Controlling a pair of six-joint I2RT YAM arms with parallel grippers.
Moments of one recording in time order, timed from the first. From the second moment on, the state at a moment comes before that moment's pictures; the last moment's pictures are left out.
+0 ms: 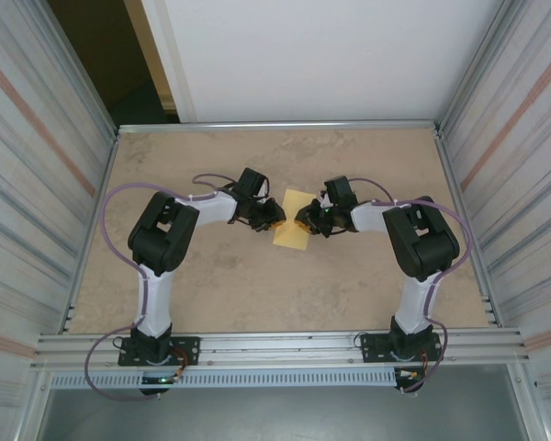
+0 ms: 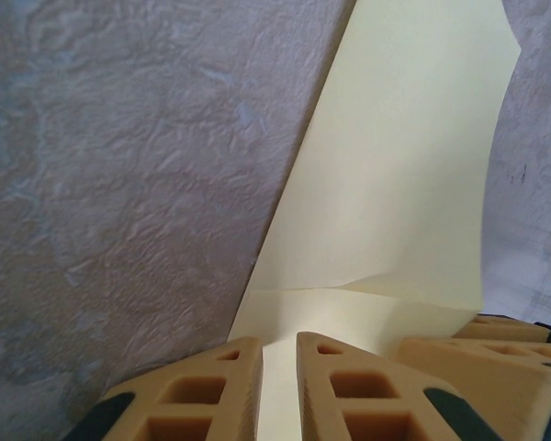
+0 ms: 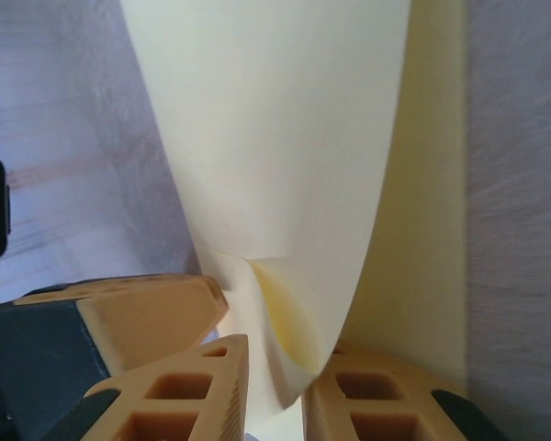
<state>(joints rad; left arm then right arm) -0.54 2.06 1.28 -0.21 0.45 -0.89 0.41 1.89 0.95 0.05 -0.52 1.04</state>
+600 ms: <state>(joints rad) -0.45 1.86 1.13 -0.17 0.49 -0.91 0.42 1.86 0.94 0.14 -0.53 1.02</state>
